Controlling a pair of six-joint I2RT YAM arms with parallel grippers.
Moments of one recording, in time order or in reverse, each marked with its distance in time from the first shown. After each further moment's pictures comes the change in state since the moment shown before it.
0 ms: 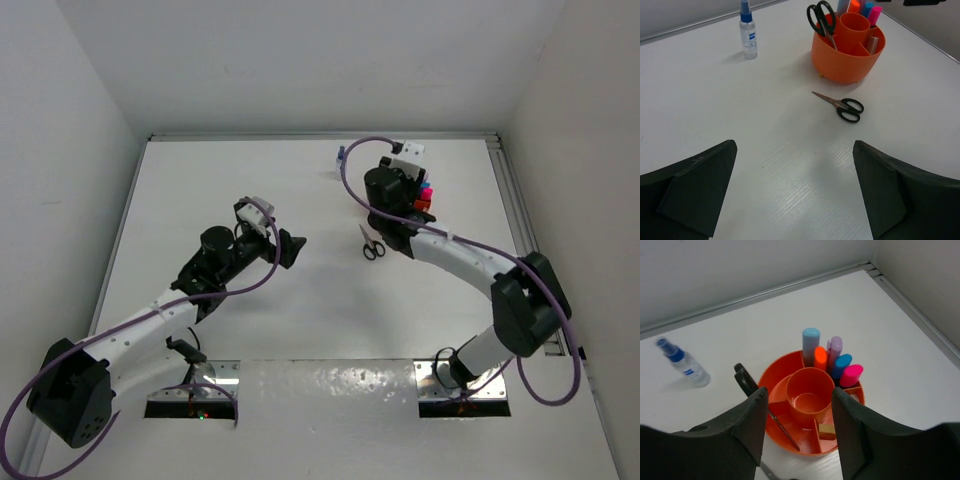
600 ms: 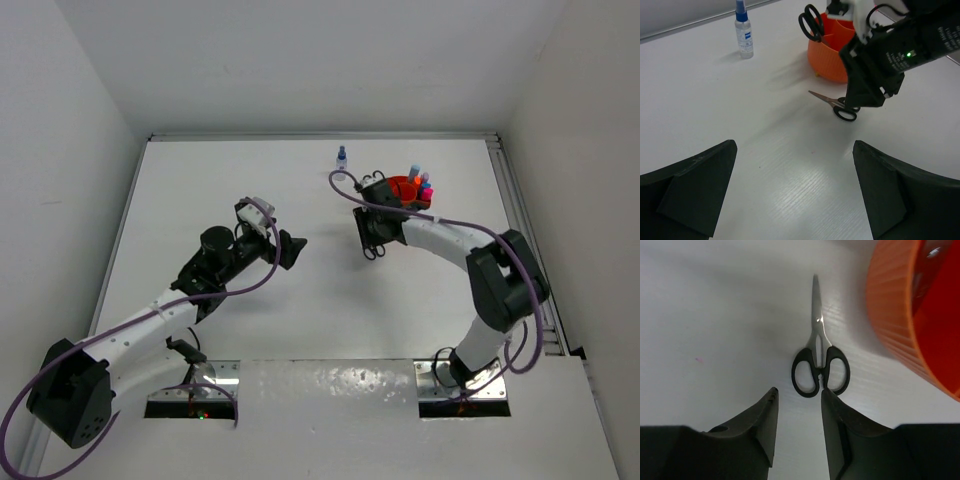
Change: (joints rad) left arm 0.000 -0.001 0.000 -0.001 0.018 -0.003; right arm -0.079 0.085 0.037 -0.518 -0.905 -0.135
